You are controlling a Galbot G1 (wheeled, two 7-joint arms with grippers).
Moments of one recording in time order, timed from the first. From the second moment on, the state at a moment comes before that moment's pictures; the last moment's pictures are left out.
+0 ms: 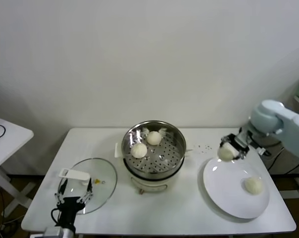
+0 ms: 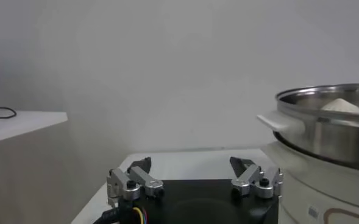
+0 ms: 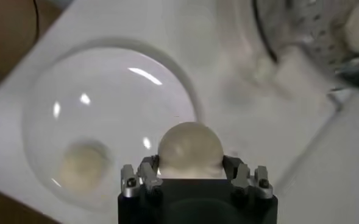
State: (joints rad) left arm 1.73 -1.52 -0.68 -2.08 -0.05 0.02 0.00; right arm 0.39 0.54 -0.99 1.55 -0.24 0.24 -1.22
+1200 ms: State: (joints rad) left arm 1.75 -1.50 -0.69 -2.07 -0.03 0.04 -0.01; right arm 0.49 1.14 -1.18 1.49 -0.32 0.50 -1.21
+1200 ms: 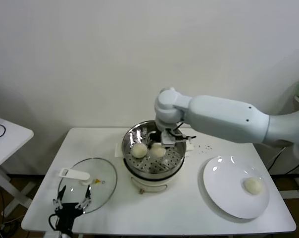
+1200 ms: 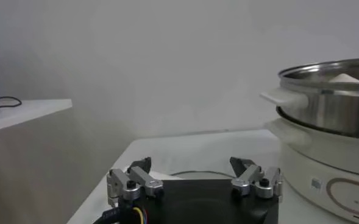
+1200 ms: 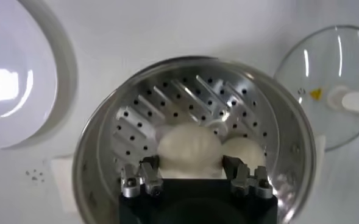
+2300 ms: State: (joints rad) left arm 1.74 -1.51 -0.68 -2.03 -0.04 0.04 -0.01; right arm 0.41 1.20 -1.21 1.43 -0.36 0.58 -1.16
